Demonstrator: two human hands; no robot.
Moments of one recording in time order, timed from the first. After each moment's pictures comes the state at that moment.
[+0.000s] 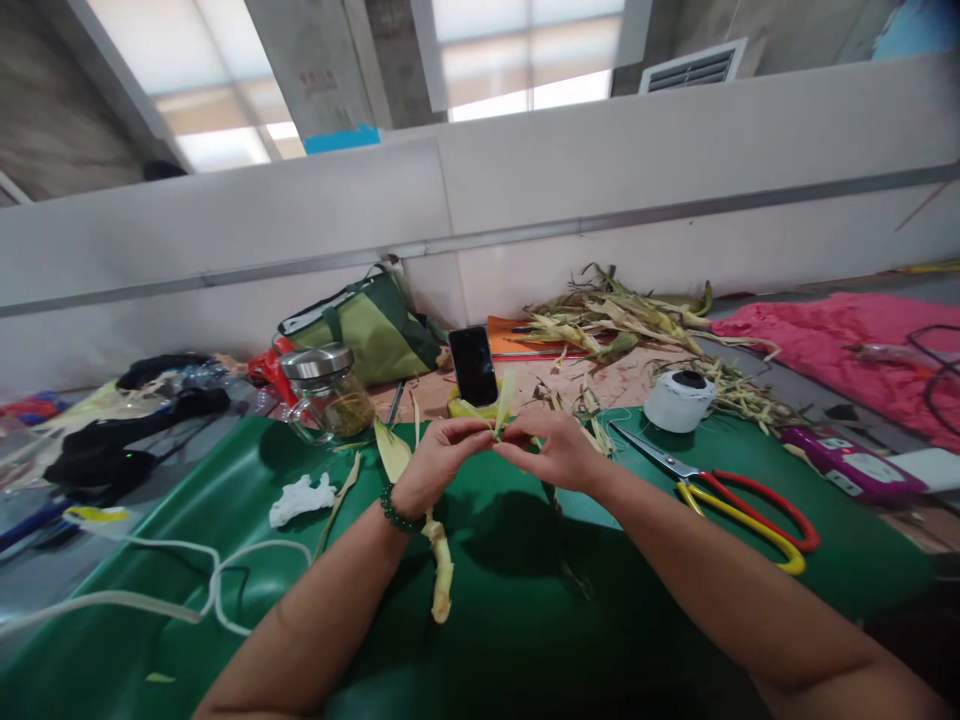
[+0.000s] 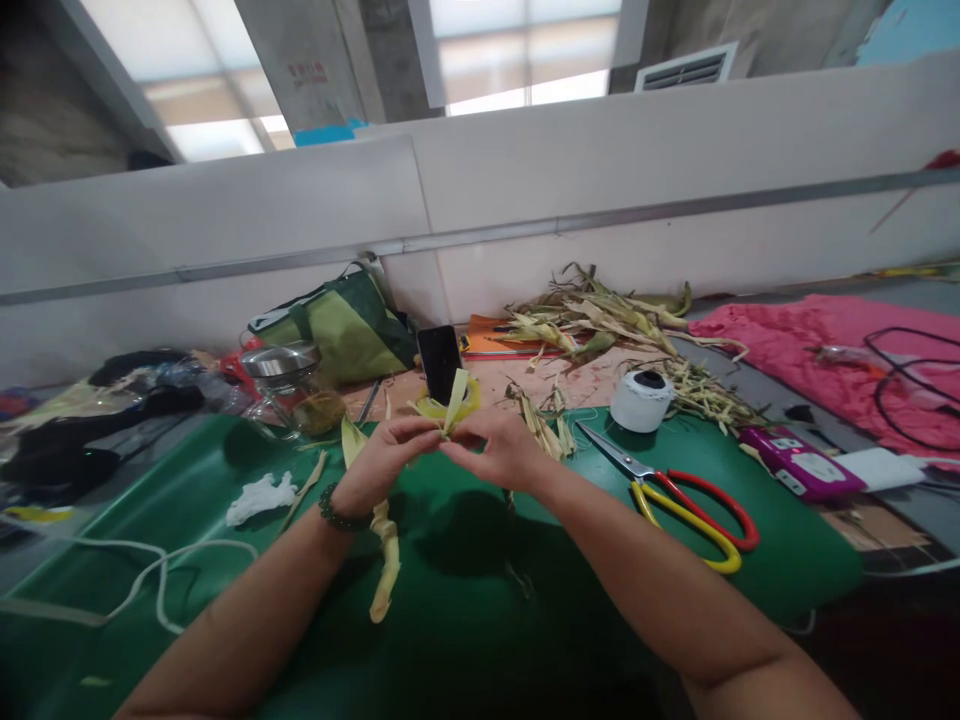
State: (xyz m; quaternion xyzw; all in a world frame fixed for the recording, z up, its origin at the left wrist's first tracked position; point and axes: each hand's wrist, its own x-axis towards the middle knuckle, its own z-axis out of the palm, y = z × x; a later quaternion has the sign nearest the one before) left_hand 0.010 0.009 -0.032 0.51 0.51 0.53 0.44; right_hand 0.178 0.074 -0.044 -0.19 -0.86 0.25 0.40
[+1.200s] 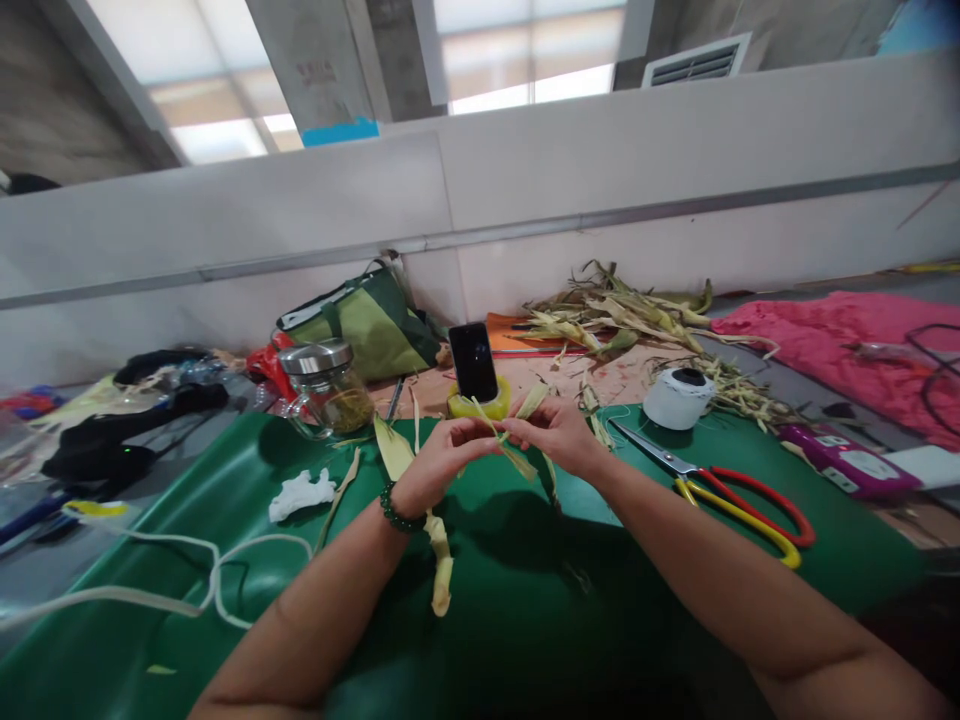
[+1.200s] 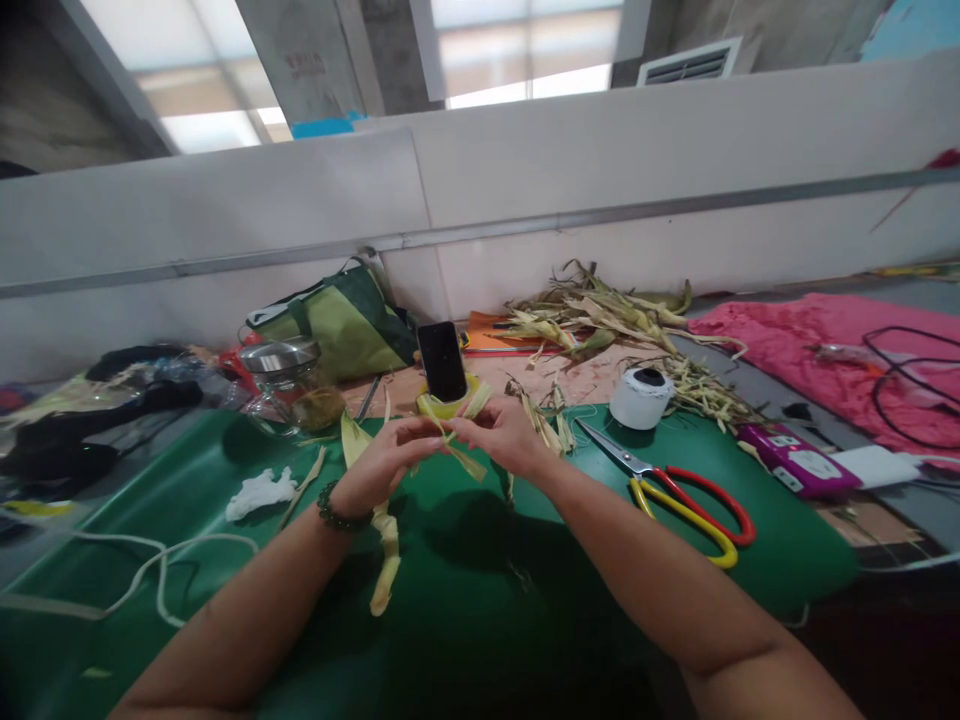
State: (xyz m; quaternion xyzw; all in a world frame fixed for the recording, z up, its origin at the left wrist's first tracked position) left_hand 0.012 0.005 -0.031 0.56 0.46 0.49 0.48; right_hand 0.173 0.077 -0.041 -0.24 -0.71 0.52 0.41
